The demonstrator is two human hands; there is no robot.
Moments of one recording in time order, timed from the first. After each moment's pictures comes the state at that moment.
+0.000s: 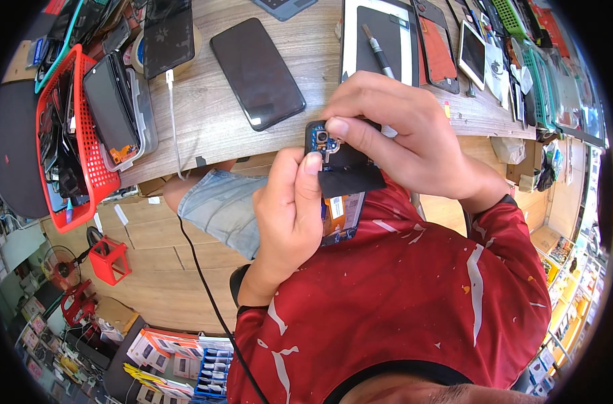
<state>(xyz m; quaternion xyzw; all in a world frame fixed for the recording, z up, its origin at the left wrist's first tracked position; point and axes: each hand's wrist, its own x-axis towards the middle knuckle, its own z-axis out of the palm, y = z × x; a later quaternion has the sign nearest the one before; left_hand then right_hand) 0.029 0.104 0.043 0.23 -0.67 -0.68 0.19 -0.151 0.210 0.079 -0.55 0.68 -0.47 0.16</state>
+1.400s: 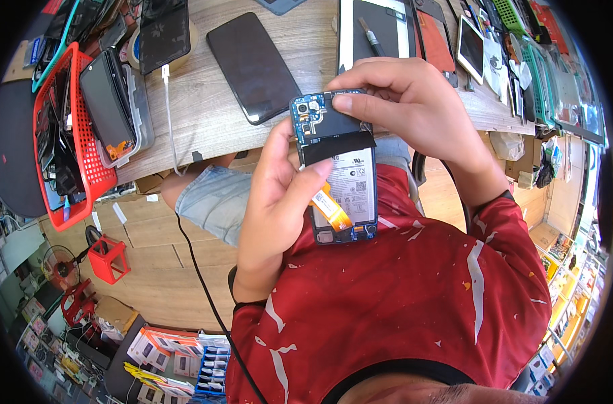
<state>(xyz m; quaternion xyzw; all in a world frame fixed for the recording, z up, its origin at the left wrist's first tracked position) 0.024 0.089 0.036 0.16 -0.35 -0.92 0.08 -0.165 0.215 0.077 -0.34 0.74 -0.48 0.34</state>
